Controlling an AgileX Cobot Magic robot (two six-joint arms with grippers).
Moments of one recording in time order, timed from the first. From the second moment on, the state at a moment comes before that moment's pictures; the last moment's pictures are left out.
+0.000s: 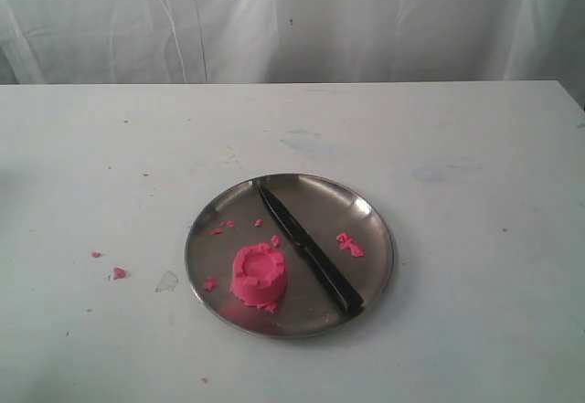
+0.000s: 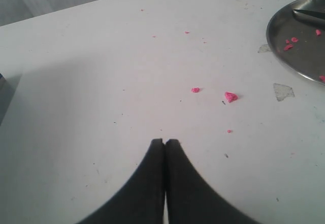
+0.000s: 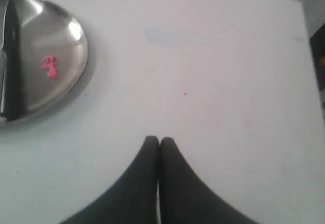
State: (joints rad) left arm 0.06 0.01 0.03 -0.20 0.39 0.39; right arm 0.33 0.59 -0.54 -0.28 0.68 0.14
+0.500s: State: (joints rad) left arm 0.06 0.01 0.03 -0.20 0.39 0.39; right arm 0.34 1.41 -0.76 0.28 0.54 -0.16
